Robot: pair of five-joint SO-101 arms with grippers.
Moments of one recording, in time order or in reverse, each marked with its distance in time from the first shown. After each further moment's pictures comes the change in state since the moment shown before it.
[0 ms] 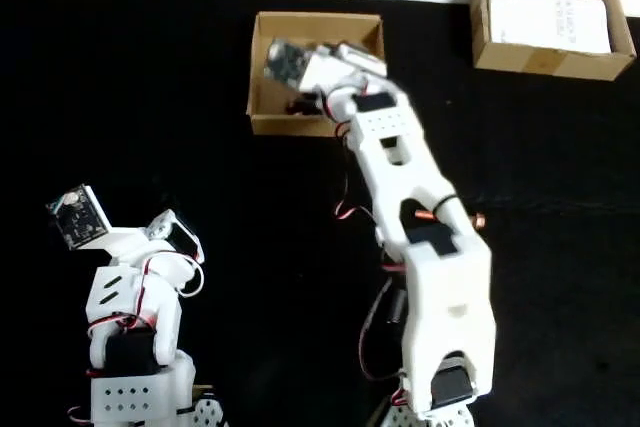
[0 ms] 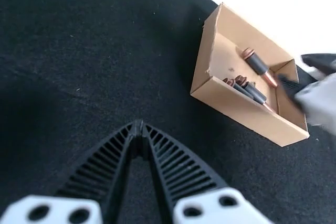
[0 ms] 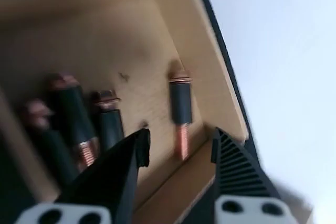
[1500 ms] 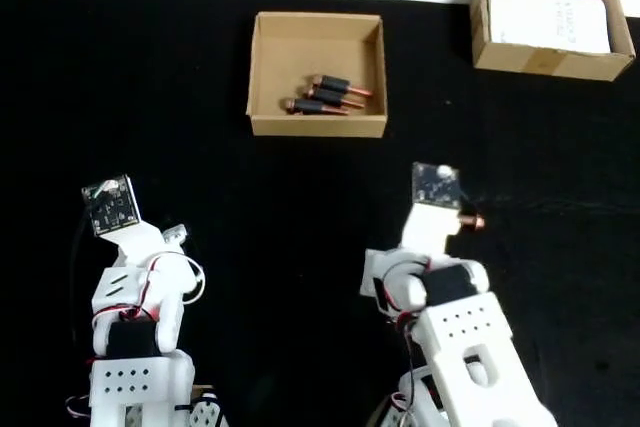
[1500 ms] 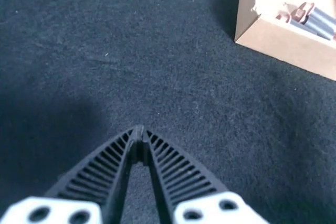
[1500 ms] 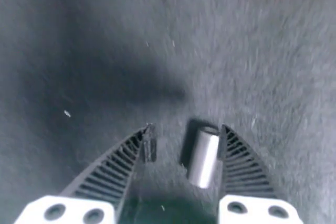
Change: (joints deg) left arm -0.5 13.9 0.0 -1.2 -13.5; right arm -1.3 -80.8 82.3 32.8 -74.5
